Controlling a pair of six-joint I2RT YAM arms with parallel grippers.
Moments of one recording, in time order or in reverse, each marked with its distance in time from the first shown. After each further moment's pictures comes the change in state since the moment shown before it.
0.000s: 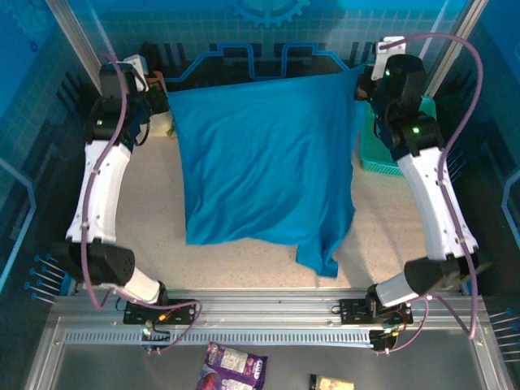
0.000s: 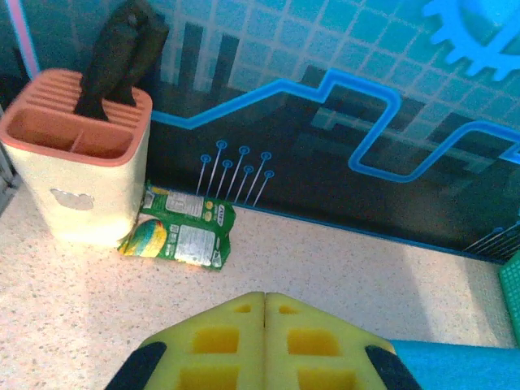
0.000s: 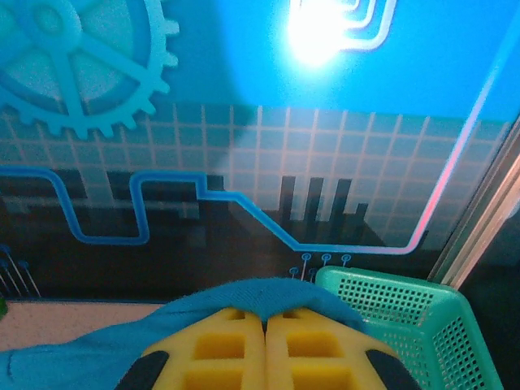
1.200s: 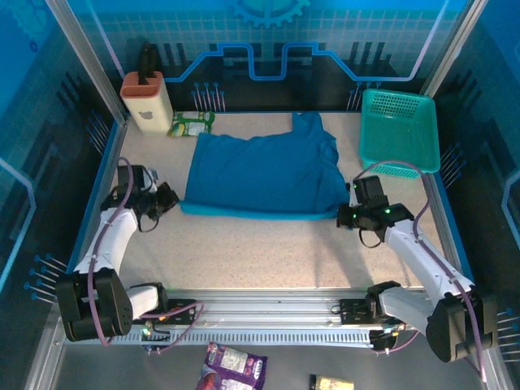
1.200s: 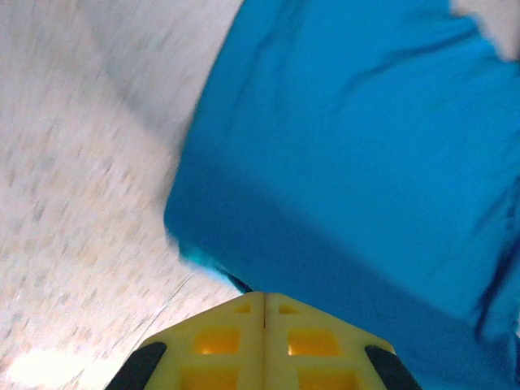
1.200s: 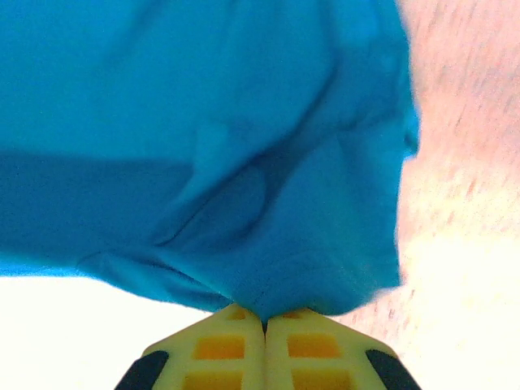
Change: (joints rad) left arm 0.154 -0.394 -1.096 0.113 0.315 -0.204; right arm 0.027 -0.459 -1.193 -0.137 -0.358 0.343
